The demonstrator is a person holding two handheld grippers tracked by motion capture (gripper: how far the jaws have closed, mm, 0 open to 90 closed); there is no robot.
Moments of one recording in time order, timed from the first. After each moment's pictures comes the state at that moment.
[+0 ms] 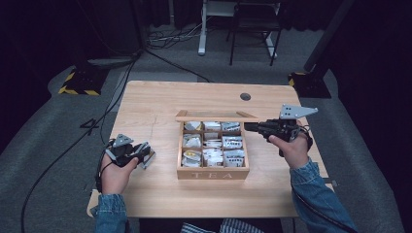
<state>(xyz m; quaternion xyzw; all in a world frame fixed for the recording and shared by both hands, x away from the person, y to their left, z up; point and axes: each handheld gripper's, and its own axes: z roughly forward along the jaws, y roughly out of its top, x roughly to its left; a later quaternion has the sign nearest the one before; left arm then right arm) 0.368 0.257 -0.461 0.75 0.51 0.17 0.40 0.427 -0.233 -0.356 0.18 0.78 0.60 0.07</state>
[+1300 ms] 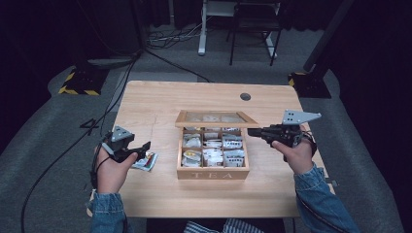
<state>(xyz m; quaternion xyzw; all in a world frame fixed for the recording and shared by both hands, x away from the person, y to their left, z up) 0.361 0.252 -0.416 0.75 0.50 0.22 0.39 0.413 -0.241 -0.360 0.19 0.79 0.58 0.08</state>
